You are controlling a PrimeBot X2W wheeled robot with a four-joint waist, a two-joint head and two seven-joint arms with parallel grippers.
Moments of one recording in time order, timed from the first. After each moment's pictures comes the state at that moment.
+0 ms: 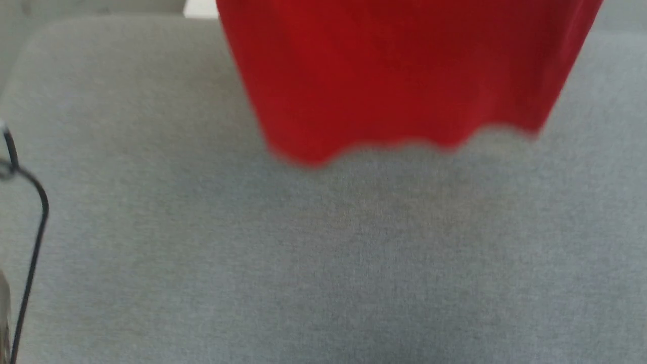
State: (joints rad) left arm -1.12 0.52 -0.20 0.11 -0.54 0.10 0.10; right arm -1.20 -0.68 0.08 0.25 0.33 0.13 0.34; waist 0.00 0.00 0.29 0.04
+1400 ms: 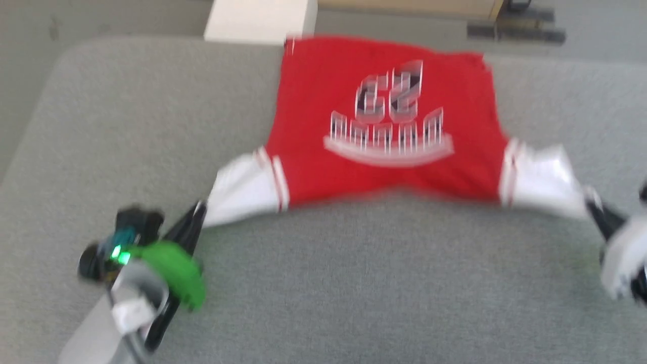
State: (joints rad) left arm -0.39 0.41 -0.45 0.49 -0.56 -0.11 -0.15; right arm -0.37 -0.63 0.32 0.49 0.62 0.13 0.09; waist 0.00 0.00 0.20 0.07
